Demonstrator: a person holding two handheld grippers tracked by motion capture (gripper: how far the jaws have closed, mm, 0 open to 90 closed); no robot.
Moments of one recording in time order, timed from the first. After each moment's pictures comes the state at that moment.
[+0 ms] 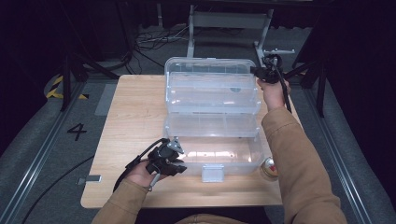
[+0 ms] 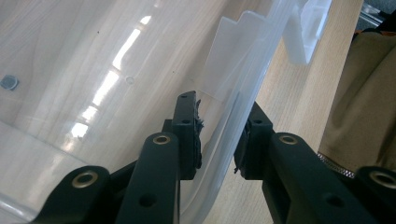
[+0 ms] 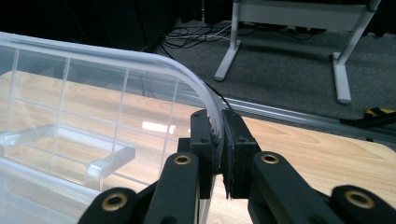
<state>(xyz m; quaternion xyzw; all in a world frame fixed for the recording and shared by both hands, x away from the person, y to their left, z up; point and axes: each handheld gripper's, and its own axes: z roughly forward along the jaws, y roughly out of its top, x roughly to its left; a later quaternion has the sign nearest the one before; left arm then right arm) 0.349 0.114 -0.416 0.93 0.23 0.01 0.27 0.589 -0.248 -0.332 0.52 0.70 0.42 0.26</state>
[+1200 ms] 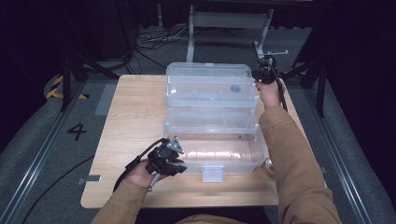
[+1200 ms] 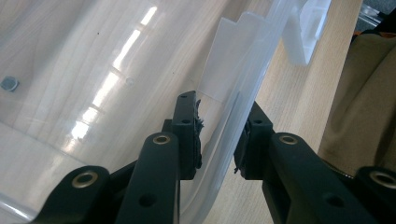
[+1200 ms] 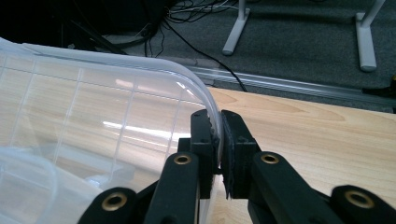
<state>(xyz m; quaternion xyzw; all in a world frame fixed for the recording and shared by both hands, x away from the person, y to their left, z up) 0.348 0.115 -0.416 0.93 0.23 0.01 0.28 0.621 -0.250 -0.360 0.55 0.71 0.40 0.20</state>
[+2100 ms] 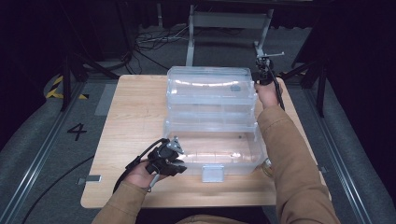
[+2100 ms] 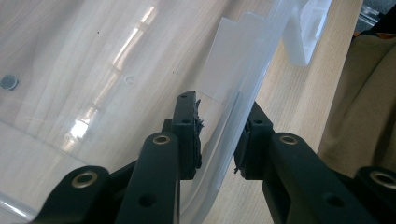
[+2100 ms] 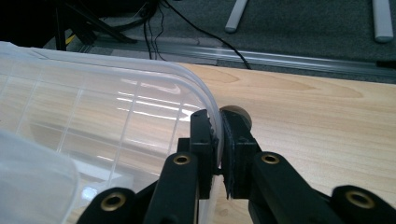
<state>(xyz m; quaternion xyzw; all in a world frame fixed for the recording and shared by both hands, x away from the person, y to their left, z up) 0.348 0.115 -0.416 0.93 0.24 0.01 0.28 0.636 -0.250 -0.377 0.57 0.71 0.37 0.16</state>
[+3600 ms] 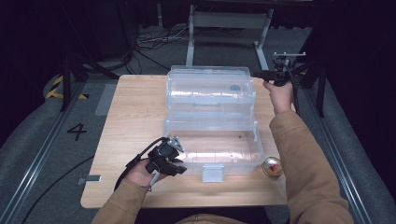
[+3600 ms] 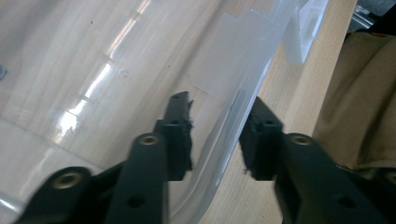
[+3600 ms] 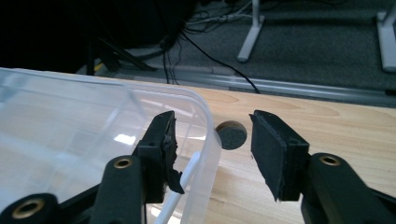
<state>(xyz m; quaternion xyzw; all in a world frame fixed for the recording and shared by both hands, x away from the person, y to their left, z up) 0.353 0.115 -0.413 0.93 0.25 -0.02 0.26 0.596 -0.288 -0.344 0.54 0.70 0.45 0.18</state>
